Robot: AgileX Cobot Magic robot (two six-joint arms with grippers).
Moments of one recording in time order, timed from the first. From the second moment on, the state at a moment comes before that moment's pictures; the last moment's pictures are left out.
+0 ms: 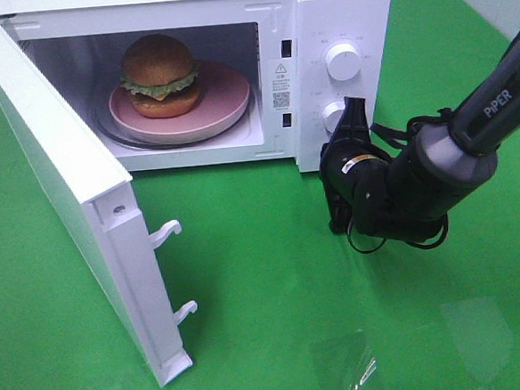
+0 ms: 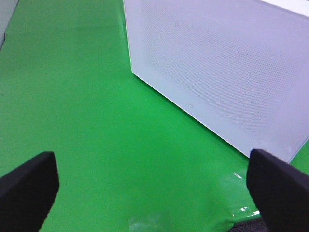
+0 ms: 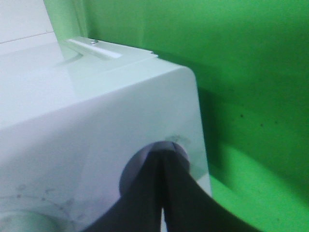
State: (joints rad) left arm -0.03 0.00 -0.52 -0.15 1.08 0.15; right arm 0.55 2.20 -0.93 0.62 -0.90 1.48
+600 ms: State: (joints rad) left arm -0.03 0.00 -0.52 -0.15 1.08 0.15; right arm 0.59 2.13 -0.80 0.52 -0.95 1.63
